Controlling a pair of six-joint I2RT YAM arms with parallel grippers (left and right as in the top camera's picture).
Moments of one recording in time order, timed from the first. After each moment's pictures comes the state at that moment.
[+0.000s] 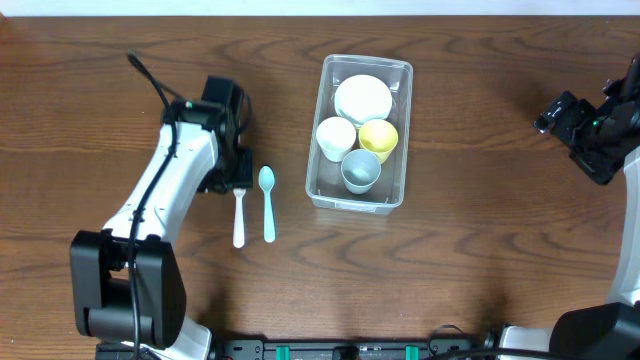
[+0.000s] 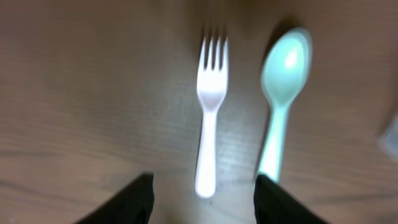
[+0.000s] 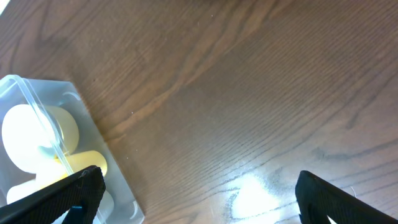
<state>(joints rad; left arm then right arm) -0.16 1.72 1.28 -1.10 -0.05 -0.23 -0.33 1.54 1.53 -1.17 -0.14 0.44</state>
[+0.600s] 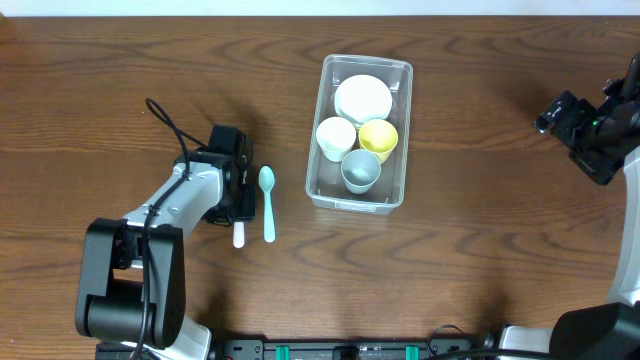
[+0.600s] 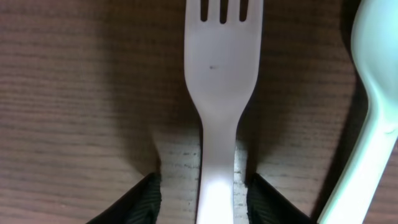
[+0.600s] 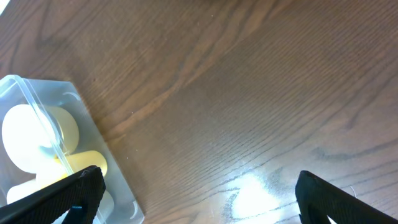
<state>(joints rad) -0.15 1.72 0.93 -0.74 -0.02 -0.18 -0.33 1.54 1.53 -1.17 -0.14 0.44</state>
